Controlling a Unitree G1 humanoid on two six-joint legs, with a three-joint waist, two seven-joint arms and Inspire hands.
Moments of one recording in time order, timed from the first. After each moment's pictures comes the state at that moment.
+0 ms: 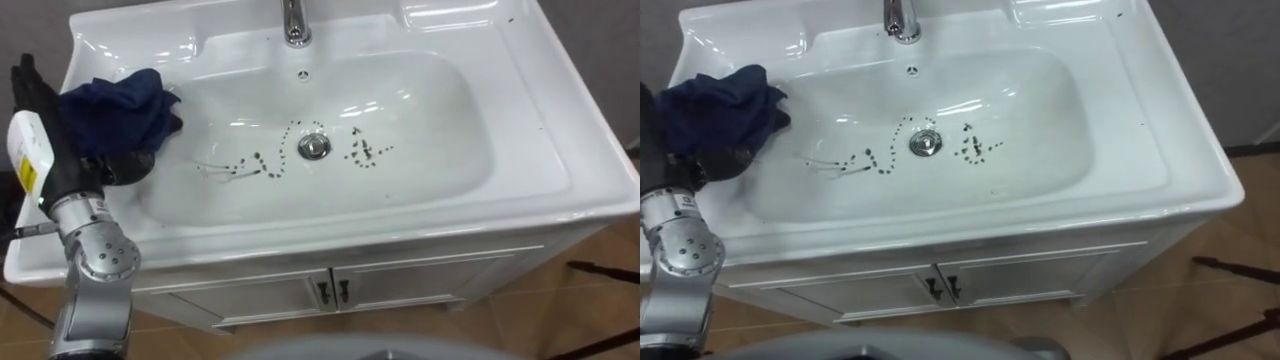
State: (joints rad) left arm 0.23 0.28 0.11 0.04 0.39 0.04 0.49; right arm 0.12 -0.26 0.02 1.33 -0.20 0.13 0.05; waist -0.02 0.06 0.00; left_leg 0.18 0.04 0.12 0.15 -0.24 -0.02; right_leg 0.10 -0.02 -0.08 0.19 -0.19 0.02
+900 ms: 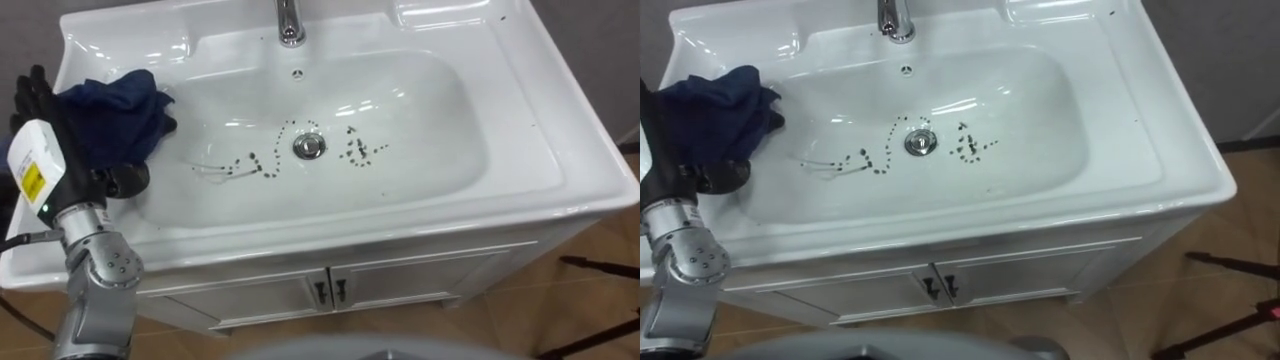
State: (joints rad) left arm 0.23 0.28 0.12 0.11 0.53 0.07 0.54; right arm 0.16 -0.26 0.02 1.28 -0.20 0.15 0.05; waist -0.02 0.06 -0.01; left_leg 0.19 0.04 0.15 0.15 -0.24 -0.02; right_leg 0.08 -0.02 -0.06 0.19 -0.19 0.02
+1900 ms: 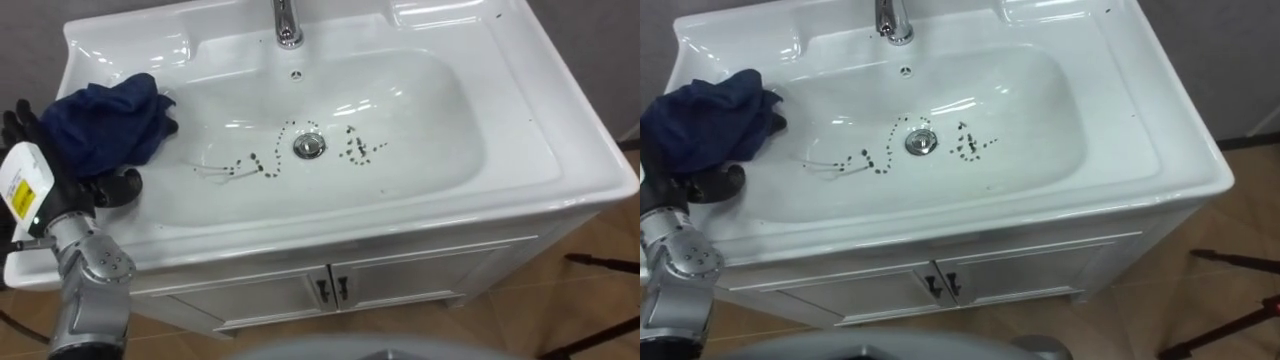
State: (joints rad) left arm 0.16 0.29 0.19 0.24 0.50 0.15 0.51; right arm 0.16 -0.27 0.01 1.22 -0.21 0.22 0.04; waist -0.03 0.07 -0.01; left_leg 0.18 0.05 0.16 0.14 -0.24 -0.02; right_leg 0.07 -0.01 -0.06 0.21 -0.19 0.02
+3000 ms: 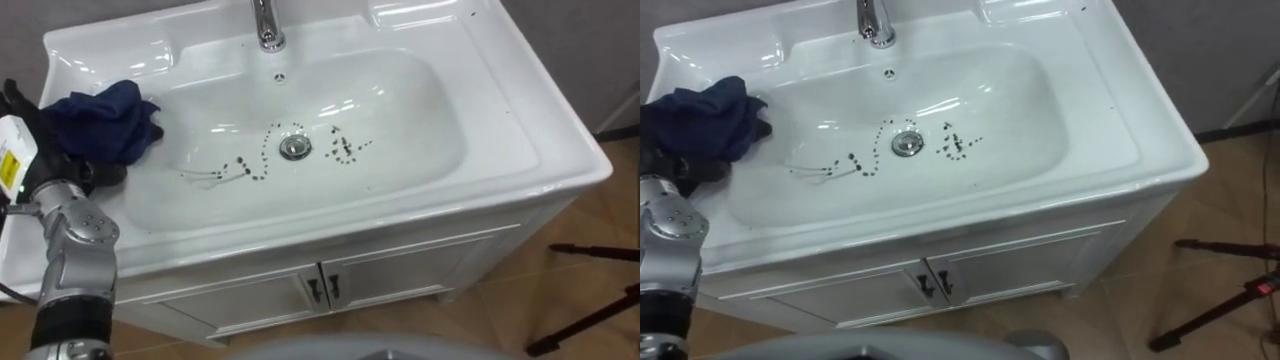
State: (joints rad) left arm -0.01 0.34 0.22 0.41 0.46 0.16 0.44; right arm 0.22 -0.28 -0.04 1.19 -0.21 0.20 0.05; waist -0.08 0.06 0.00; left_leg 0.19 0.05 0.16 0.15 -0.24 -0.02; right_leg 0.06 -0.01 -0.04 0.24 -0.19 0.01
